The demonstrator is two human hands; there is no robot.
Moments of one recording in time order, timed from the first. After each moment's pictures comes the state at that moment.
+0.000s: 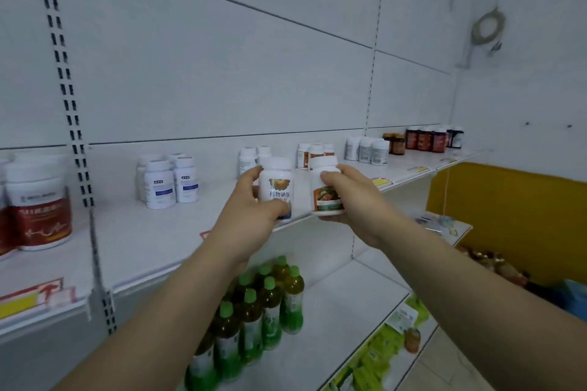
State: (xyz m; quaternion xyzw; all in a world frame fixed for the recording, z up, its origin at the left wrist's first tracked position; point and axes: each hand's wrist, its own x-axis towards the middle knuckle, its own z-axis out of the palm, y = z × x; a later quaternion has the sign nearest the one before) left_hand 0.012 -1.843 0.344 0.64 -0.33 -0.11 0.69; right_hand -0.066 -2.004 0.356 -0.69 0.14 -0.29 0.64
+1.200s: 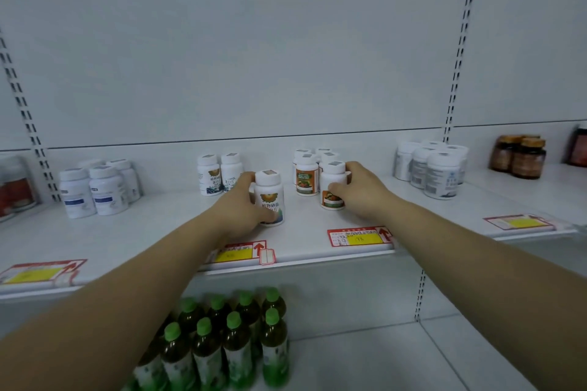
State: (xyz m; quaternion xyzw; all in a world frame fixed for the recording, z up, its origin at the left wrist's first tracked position) left_hand 0.106 -2.116 0.342 0.89 -0.12 0.03 0.44; right_hand 0.107 -2.346 0.348 -0.90 -0.01 -0.16 0.40
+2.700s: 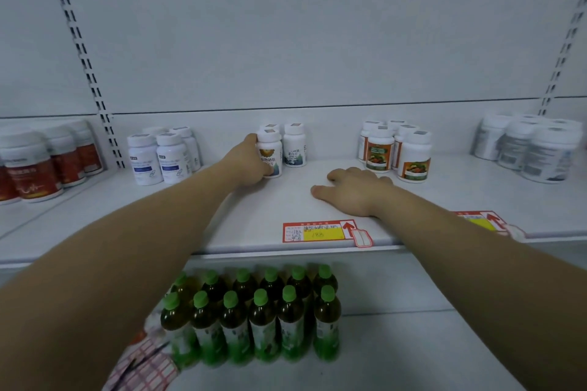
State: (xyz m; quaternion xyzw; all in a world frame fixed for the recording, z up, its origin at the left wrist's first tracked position) left_hand 0.194 -2.012 0.347 0.94 -0.04 0.09 0.33; right_hand 0.145 -2.221 0.323 -1.00 -0.02 0.00 0.07
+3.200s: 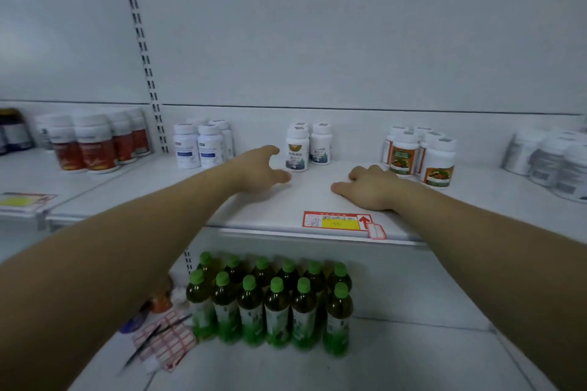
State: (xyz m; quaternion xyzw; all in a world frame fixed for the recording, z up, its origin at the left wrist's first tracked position) left_hand 0.129 -1.988 0.351 0.97 -0.05 0.05 0.23; right_hand 0.143 -2.216 0.336 -1.00 -0.03 0.03 0.06
